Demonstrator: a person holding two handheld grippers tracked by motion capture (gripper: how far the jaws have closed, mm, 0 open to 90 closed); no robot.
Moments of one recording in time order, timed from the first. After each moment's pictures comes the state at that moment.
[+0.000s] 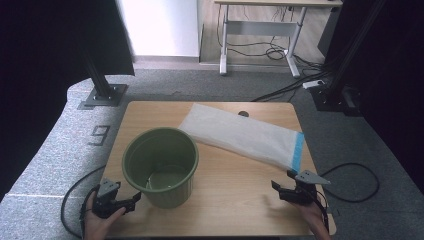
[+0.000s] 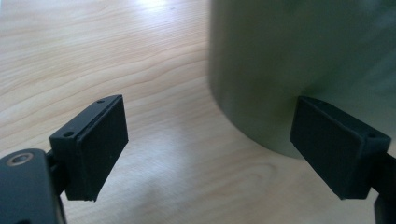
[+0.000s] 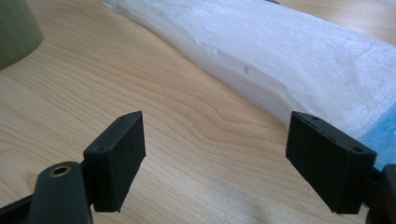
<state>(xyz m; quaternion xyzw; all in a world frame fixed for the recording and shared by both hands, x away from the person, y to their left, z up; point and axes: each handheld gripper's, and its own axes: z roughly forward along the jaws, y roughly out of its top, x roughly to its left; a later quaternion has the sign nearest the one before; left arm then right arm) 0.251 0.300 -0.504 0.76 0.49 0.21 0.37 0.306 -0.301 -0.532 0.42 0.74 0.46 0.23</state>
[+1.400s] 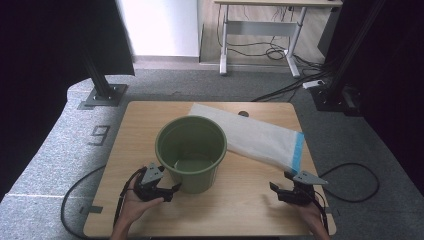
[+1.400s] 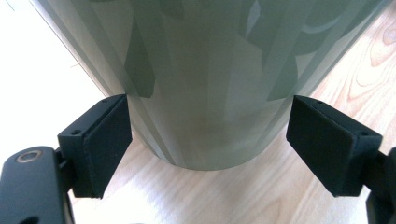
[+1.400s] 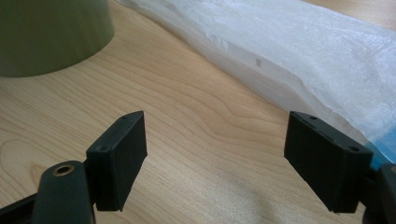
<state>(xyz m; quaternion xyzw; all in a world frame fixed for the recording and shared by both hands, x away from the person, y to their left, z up) 0.303 0.193 -0.481 0.83 0.33 0.19 0.41 0.308 -0.298 -0.539 0.41 0.75 0.47 0.22</state>
